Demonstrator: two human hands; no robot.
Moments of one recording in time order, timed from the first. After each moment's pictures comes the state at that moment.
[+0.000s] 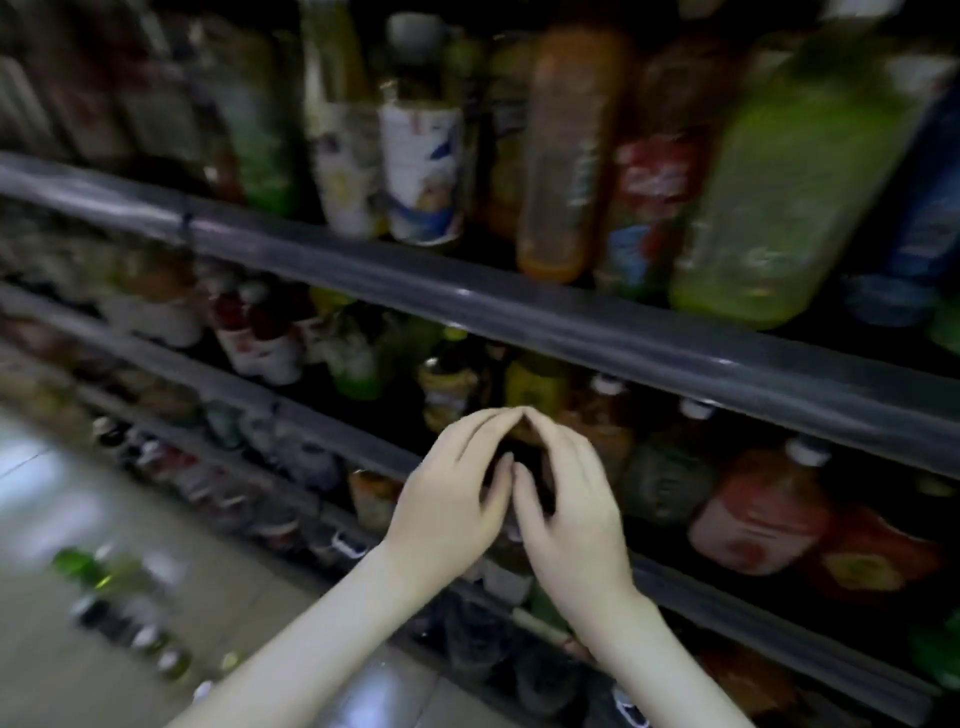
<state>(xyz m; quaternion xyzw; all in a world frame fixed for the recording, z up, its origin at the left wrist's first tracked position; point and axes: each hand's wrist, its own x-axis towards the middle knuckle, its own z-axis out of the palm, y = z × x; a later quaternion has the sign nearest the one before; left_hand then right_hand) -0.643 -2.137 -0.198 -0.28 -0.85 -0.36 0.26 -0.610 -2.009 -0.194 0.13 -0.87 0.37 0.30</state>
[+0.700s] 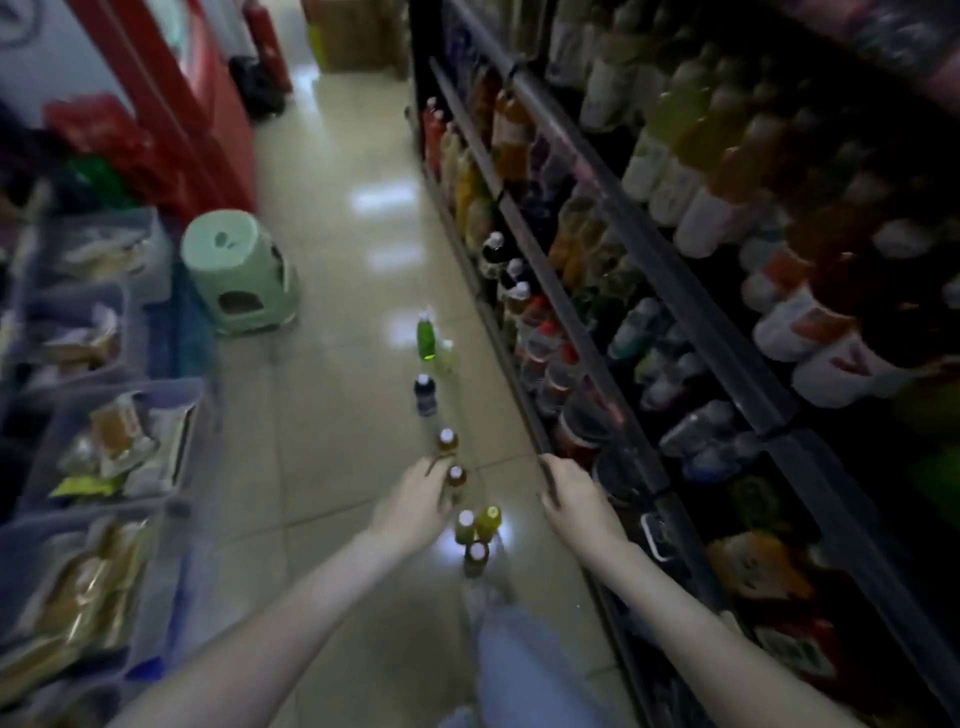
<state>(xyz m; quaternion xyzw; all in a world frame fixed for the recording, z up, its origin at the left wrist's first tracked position) -0.603 -2.640 -0.420 0.31 -0.90 -0.29 -0.10 -0.753 -2.480 -0.416 0.37 -0.88 0.16 -0.27</state>
